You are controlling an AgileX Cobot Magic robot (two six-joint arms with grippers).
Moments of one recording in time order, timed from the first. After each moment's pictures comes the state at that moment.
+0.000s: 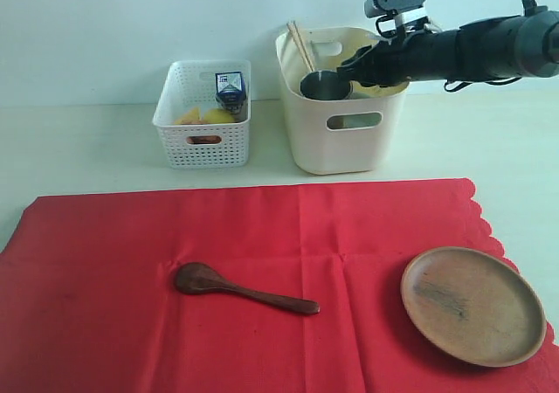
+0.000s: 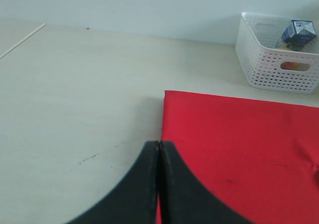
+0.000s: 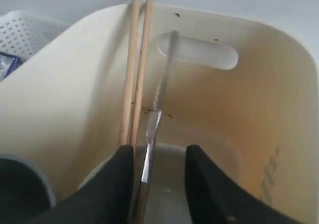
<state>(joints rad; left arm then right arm) 0.04 0.00 0.00 0.10 0.37 -0.17 0.12 2.30 -1.71 1.52 0.40 -1.63</state>
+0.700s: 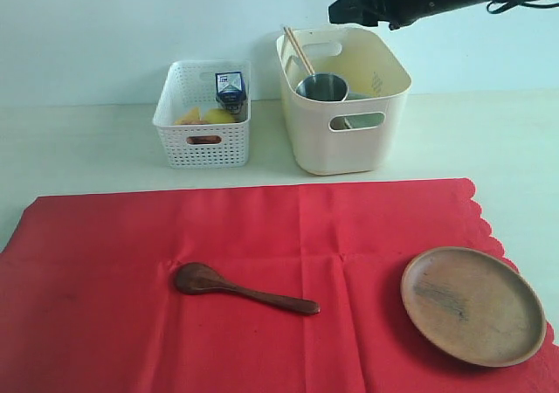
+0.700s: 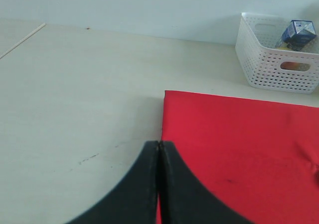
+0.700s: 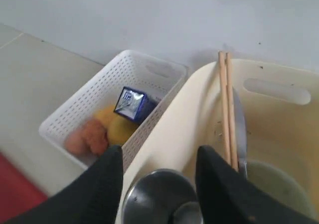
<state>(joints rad) 0.04 0.00 0.00 0.10 0.37 -0.17 0.12 2.04 -1.71 1.09 0.69 -1.05</state>
